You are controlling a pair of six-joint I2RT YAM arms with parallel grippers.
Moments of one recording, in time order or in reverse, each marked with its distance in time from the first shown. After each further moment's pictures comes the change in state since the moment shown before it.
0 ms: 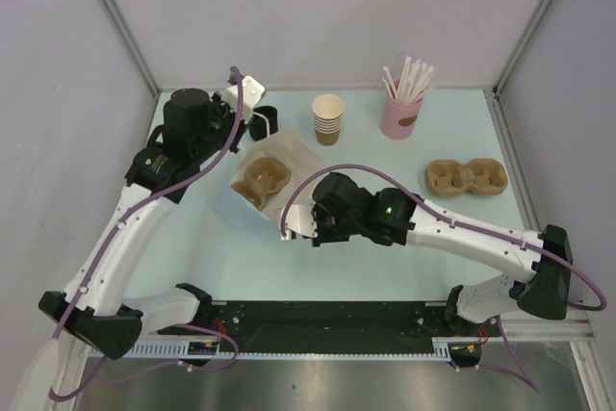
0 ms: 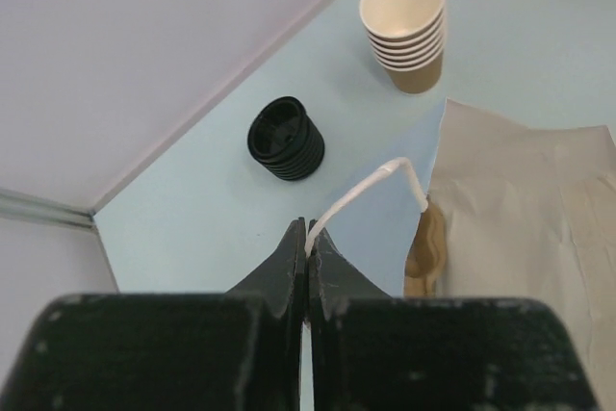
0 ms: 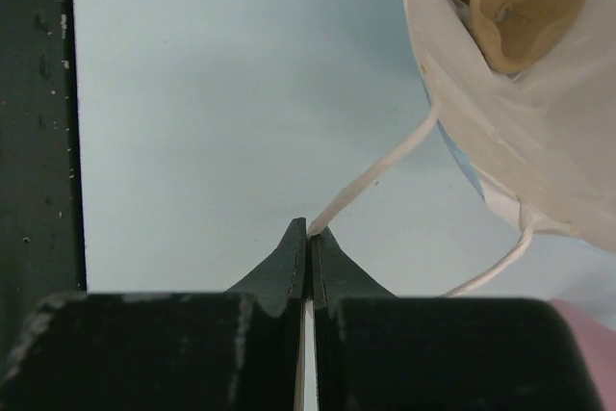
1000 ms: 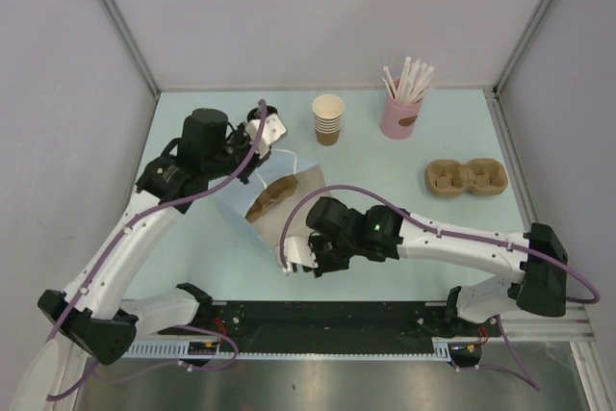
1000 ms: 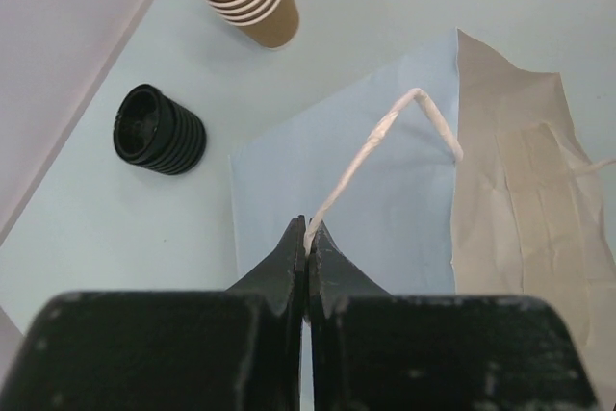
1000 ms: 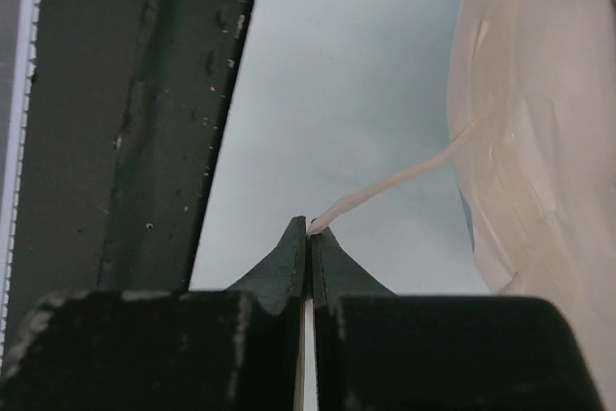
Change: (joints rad) left arm -0.056 -0.019 -0.098 -0.117 0.228 0.068; right arm 0.067 0.017 -0.091 -0.018 -0.206 0.003
